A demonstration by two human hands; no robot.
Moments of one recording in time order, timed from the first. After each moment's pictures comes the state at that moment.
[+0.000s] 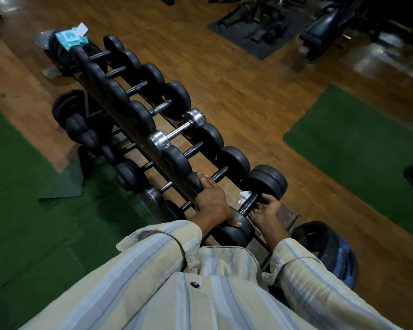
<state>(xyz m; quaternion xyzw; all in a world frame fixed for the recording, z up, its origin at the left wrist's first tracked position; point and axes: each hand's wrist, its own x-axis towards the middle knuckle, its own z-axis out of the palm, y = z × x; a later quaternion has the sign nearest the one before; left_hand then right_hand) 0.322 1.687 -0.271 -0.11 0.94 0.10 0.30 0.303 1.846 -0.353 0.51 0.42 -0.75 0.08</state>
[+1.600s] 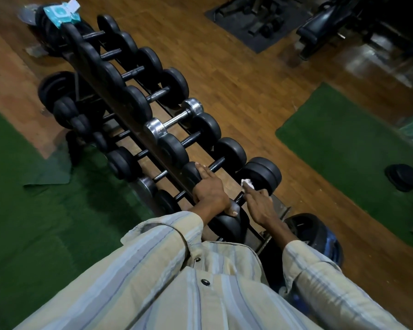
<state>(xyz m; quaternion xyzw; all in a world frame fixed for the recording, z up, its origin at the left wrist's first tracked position) 0.324 1.688 -0.274 -0.13 0.94 0.13 0.29 0.334 1.868 -0.340 -0.01 0.95 -0.22 0.21</state>
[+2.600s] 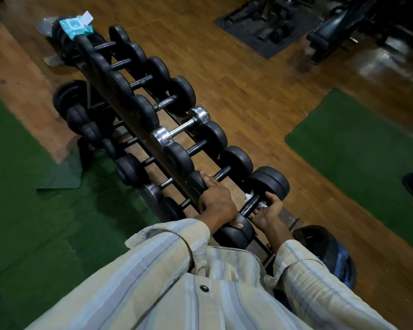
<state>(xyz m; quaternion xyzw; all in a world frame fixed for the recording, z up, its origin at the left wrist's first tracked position) 0.316 1.698 -0.272 -0.10 0.94 0.07 0.31 0.301 1.855 -0.363 0.47 0.48 -0.73 0.14</state>
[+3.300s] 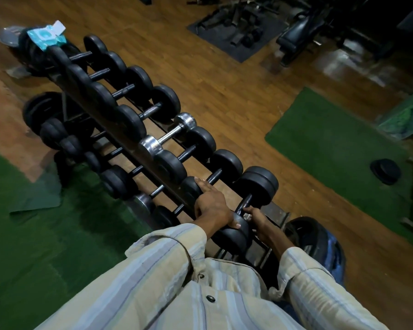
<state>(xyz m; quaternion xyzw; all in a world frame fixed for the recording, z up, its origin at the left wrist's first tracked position) 0.322 1.683 -0.271 -0.06 0.95 0.05 0.31 0.337 1.842 -0.351 0.42 0.69 -0.51 0.30</state>
